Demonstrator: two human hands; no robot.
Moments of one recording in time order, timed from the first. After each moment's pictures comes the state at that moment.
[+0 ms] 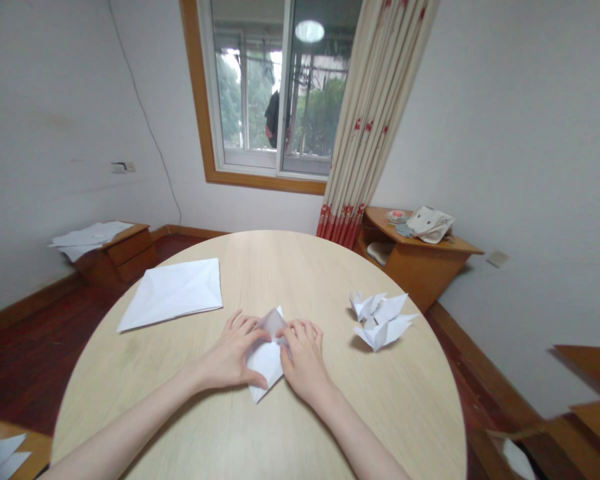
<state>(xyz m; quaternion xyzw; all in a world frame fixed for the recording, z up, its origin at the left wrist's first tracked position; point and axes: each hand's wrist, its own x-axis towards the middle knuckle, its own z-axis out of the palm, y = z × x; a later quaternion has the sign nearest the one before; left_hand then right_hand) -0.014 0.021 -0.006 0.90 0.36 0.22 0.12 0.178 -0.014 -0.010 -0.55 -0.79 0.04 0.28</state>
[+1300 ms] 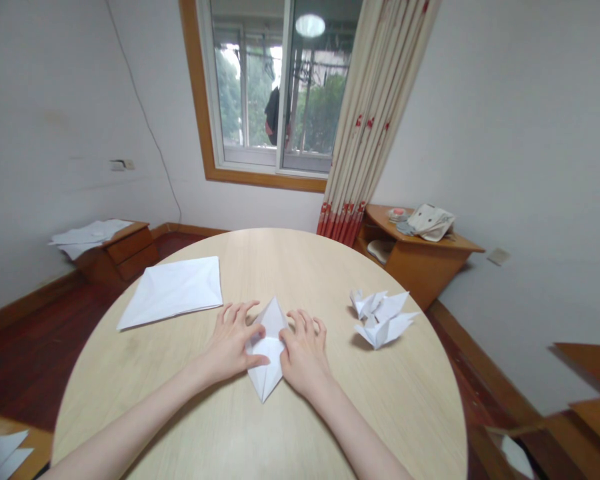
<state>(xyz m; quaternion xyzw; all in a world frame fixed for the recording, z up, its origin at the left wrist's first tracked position) -0.012 0.021 -0.006 0.87 0.43 0.24 0.01 0.175 -0.014 -0.005 -0.59 -0.79 -0.03 0.19</state>
